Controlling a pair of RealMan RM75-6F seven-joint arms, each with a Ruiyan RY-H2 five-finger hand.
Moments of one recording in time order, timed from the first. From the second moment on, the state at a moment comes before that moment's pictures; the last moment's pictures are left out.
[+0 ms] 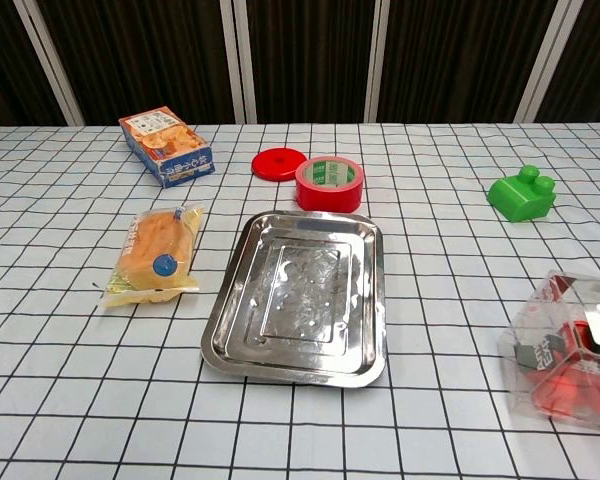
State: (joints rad) left arm 0.01 -1.14 0.11 -1.77 1.73 1.51 0.36; right arm -0.09 -1.04 -0.11 -1.63 -1.76 1.61 0.01
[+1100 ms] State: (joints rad) left arm -0.40 -1.37 -0.15 -1.64 1.54 1.03 0.65; right arm -0.02 -1.03 -0.05 -1.63 -1.61 1.49 0.09
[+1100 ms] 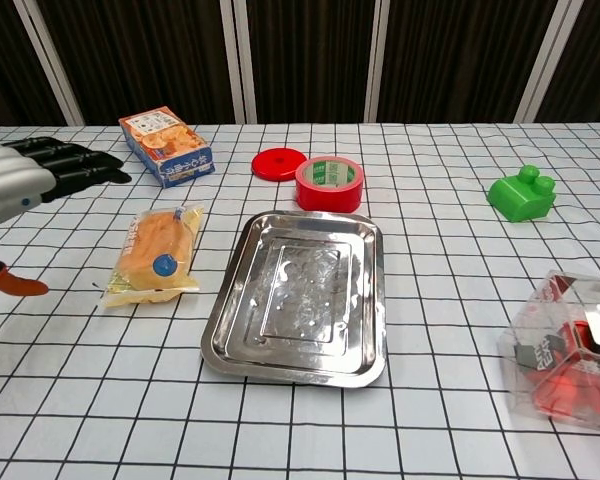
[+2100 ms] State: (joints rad) left arm -0.69 -1.54 -0.13 -1.47 1.17 0.84 0.87; right arm -0.01 -1.02 -0.01 -1.62 -1.54 1.48 0.11
